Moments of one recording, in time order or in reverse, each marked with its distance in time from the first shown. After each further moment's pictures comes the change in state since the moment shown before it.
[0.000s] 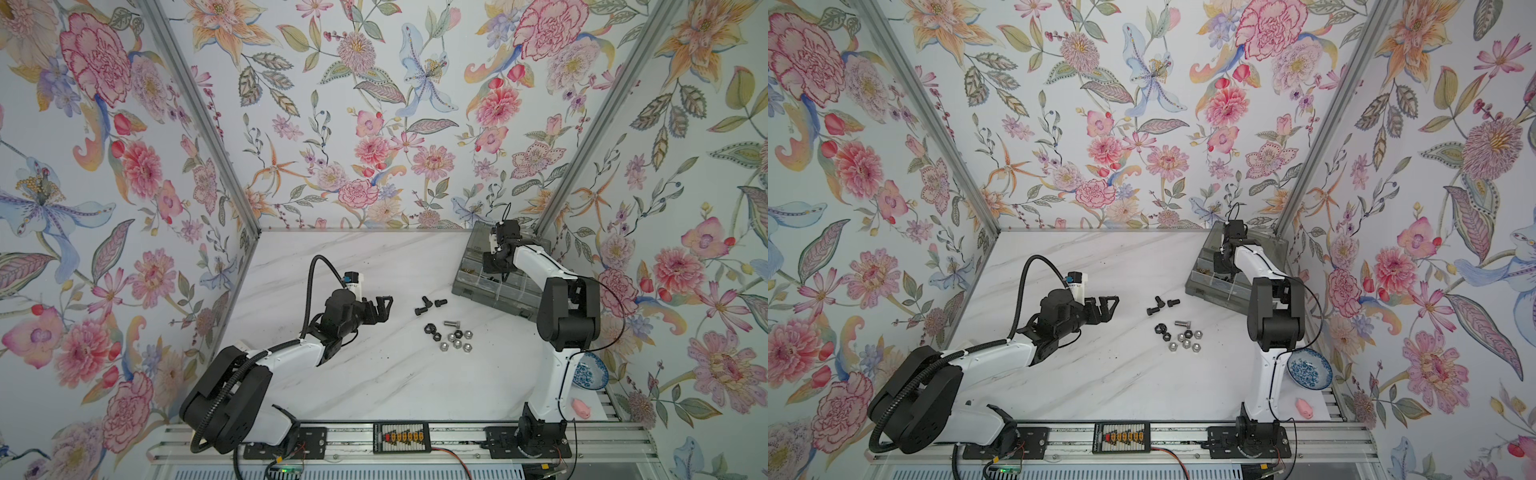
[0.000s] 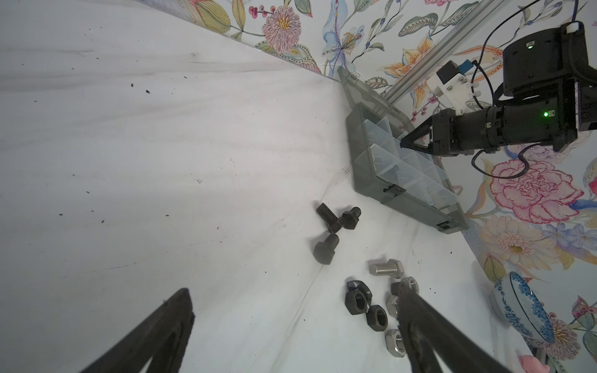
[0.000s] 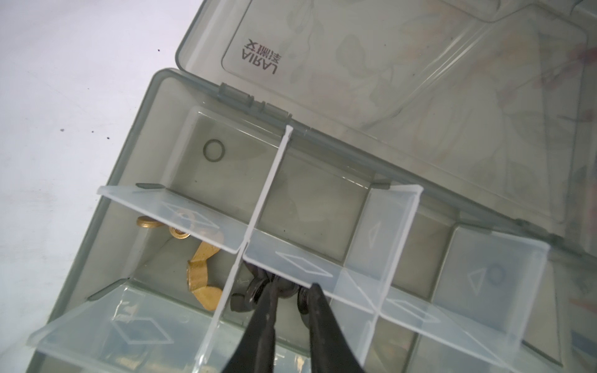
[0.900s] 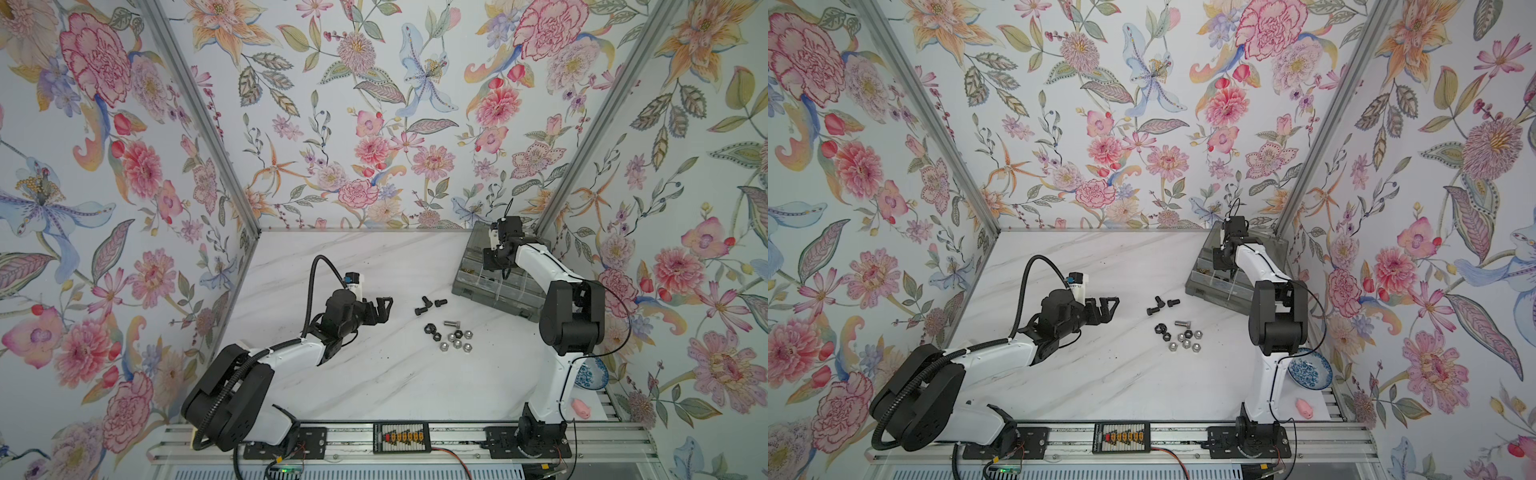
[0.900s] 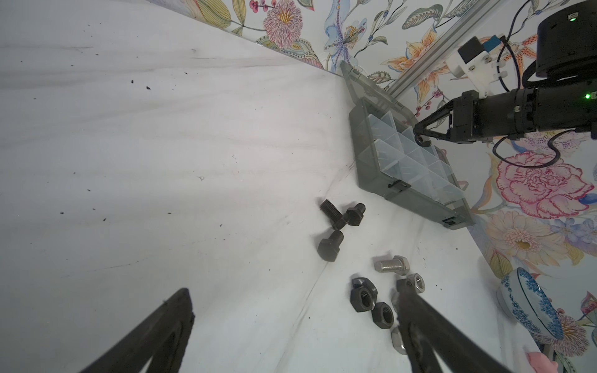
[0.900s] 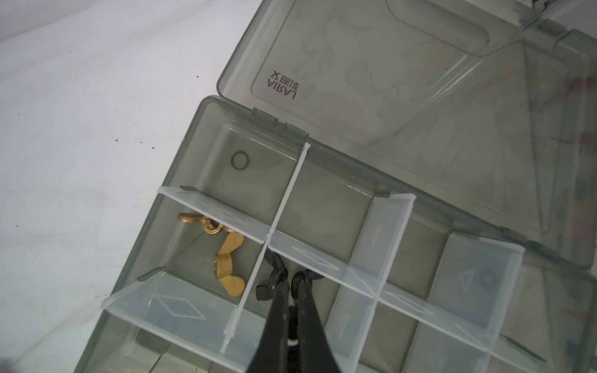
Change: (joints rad) left arm 0.008 0.010 0.000 0.000 0.003 0.014; right arm 0.006 -0.039 0.001 0.000 -0.026 -0.008
